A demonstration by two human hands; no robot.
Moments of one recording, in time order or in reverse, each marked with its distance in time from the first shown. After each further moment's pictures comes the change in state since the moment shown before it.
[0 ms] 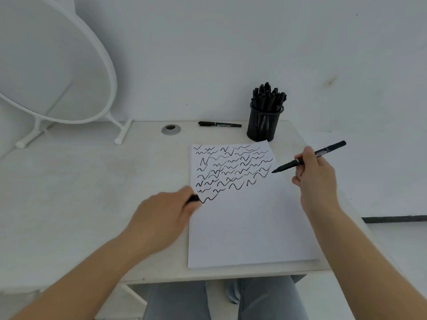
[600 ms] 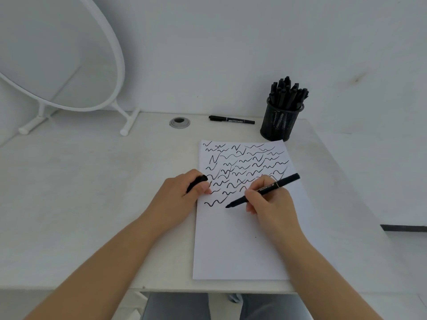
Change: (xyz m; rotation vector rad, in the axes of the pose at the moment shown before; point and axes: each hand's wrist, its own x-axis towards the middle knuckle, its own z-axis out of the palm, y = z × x) left_hand 0.041 -0.024 0.031 -0.560 0.103 -0.096; right_hand -0.051 0.042 0.043 -0.314 -0.512 -0.131
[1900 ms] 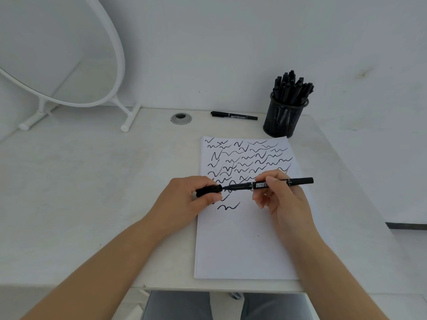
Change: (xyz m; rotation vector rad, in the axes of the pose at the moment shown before) left_hand -0.009 0.007 0.004 -0.104 -0.050 0.099; right_hand 0.004 0.004 -0.007 0.474 -0.072 -0.047
